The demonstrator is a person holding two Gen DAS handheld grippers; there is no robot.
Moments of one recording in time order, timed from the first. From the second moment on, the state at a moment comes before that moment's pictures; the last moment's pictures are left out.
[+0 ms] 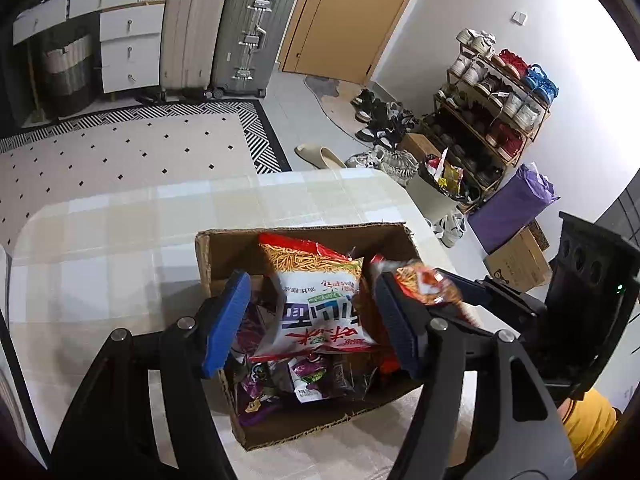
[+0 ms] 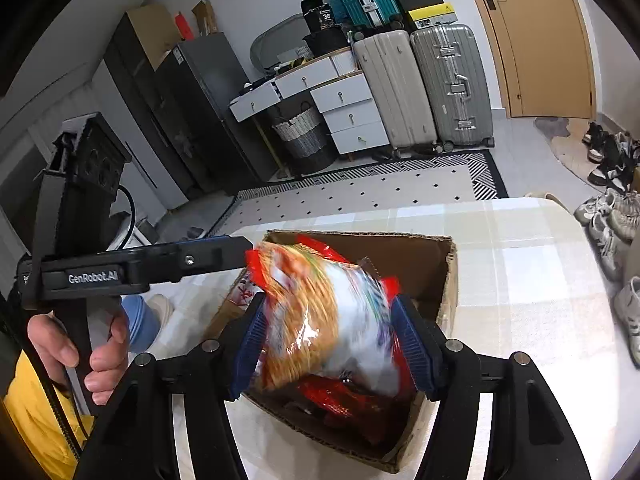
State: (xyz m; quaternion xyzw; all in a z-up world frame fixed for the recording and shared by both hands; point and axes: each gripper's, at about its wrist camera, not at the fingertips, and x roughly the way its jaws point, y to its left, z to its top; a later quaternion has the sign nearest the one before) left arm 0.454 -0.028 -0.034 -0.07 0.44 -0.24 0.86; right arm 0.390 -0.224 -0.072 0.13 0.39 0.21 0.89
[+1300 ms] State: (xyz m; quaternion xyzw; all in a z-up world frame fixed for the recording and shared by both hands) left arm 0.076 0.008 0.111 -0.06 0.18 -0.09 0.98; right arm 0.105 -0.214 0.046 0.03 0.14 0.16 0.98
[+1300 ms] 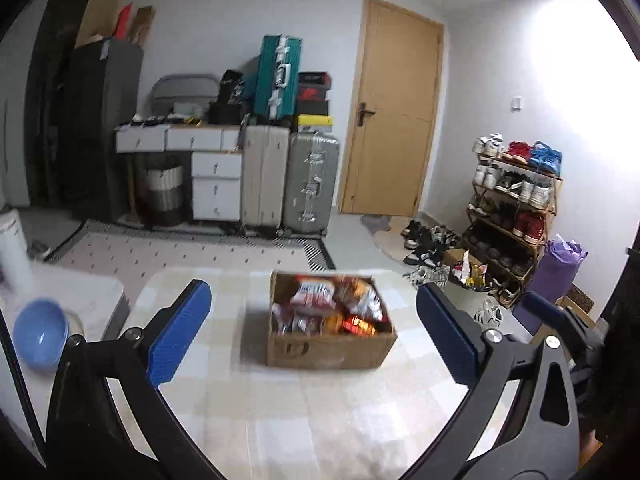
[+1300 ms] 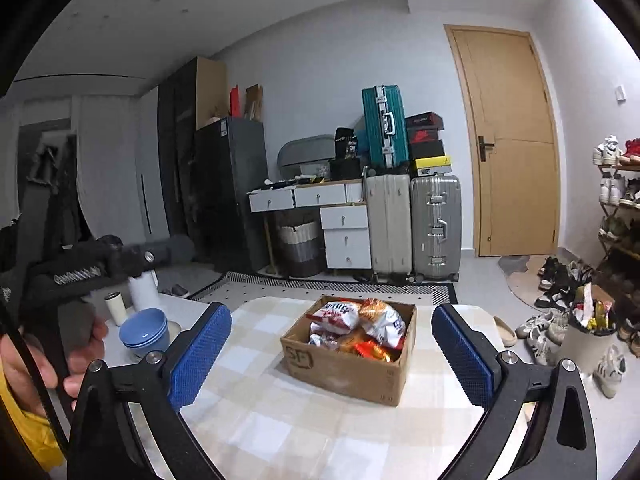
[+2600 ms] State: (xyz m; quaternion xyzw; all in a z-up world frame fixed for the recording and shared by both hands) left arm 0.024 0.012 0.039 -0.03 0.22 -0.04 0.97; right arm 0.061 -0.225 -0.004 0.07 0.20 0.14 0.97
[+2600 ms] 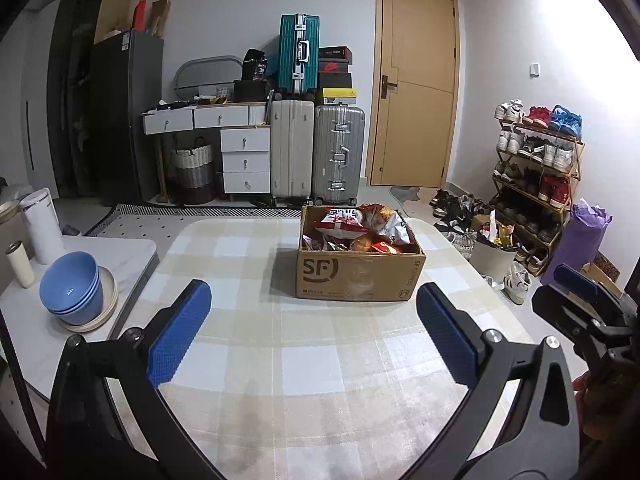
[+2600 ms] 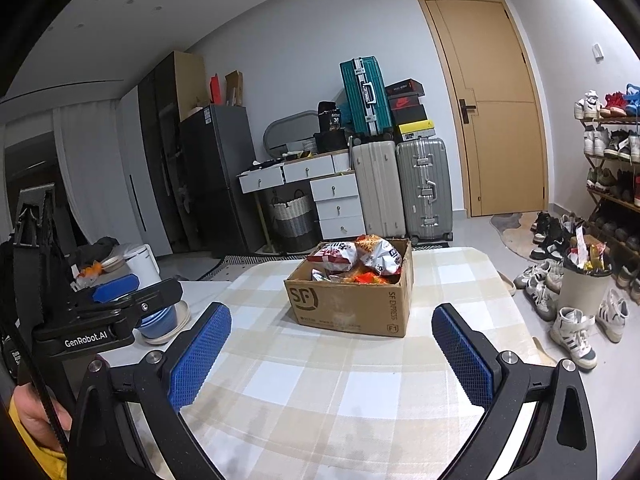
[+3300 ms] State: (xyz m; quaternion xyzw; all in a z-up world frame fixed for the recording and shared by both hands) left arm 0.027 0.017 0.036 -0.02 0.23 -0.05 0.97; right arm 0.062 -0.226 -0.008 0.07 0.21 0.14 0.97
